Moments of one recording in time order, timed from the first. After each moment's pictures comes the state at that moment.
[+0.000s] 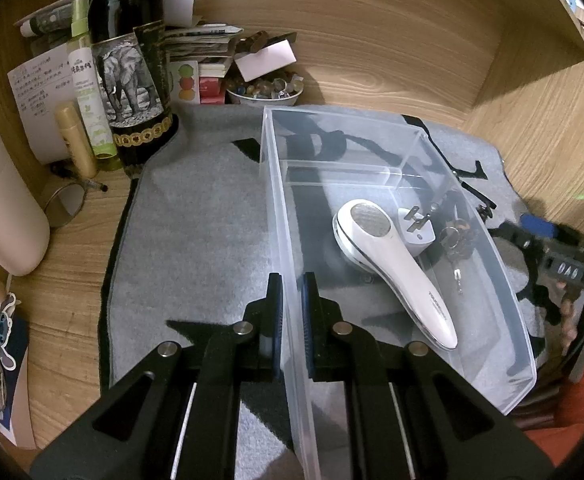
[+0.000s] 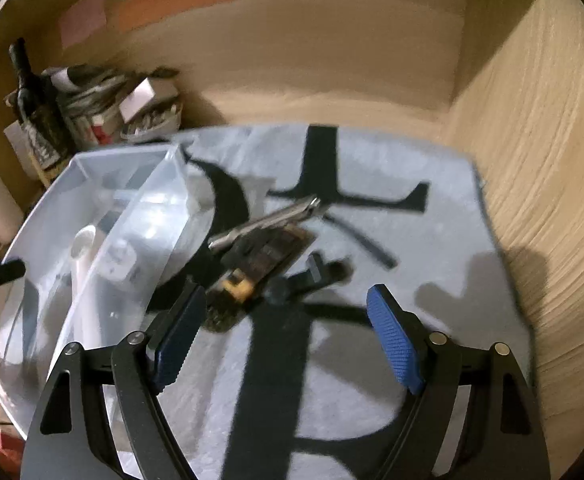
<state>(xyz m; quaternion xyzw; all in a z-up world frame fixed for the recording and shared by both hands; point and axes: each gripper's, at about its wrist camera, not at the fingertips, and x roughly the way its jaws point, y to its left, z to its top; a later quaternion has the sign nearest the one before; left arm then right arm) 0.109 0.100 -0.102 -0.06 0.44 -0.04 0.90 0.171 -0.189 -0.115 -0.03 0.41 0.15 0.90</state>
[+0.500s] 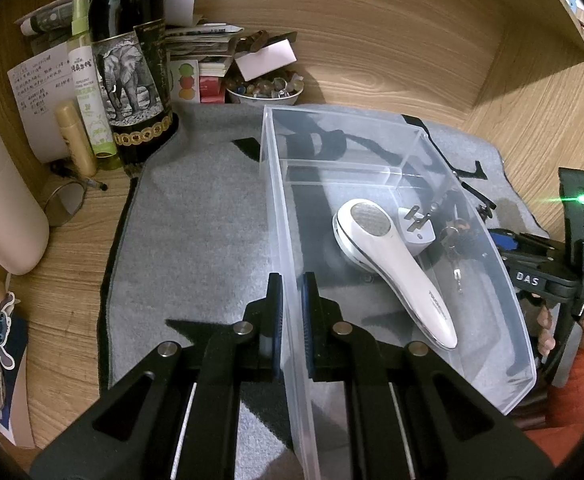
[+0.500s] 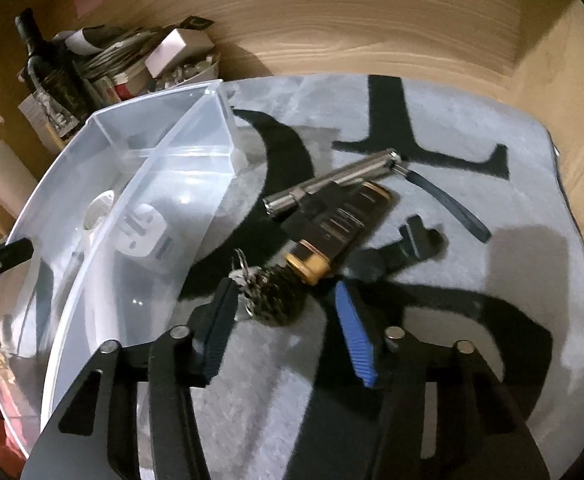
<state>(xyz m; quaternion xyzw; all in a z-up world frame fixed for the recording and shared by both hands) 0.109 0.100 -0.103 -0.06 0.44 -0.04 0.90 0.185 -0.156 -0.148 -0.02 0.46 0.21 0.86</state>
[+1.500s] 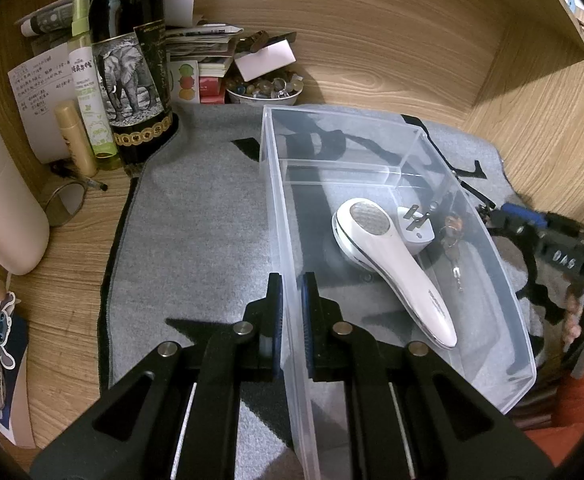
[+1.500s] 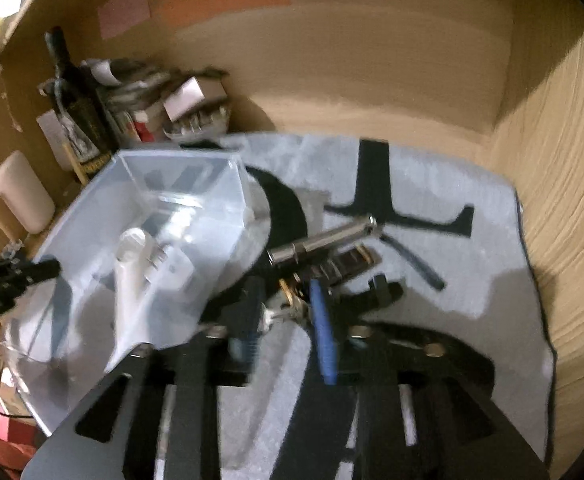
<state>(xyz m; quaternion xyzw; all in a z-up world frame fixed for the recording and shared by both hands) 0.109 0.103 -0.103 -0.06 0.44 -0.04 0.90 0.173 -0.163 -0.106 -0.04 0.41 0.20 0.89</state>
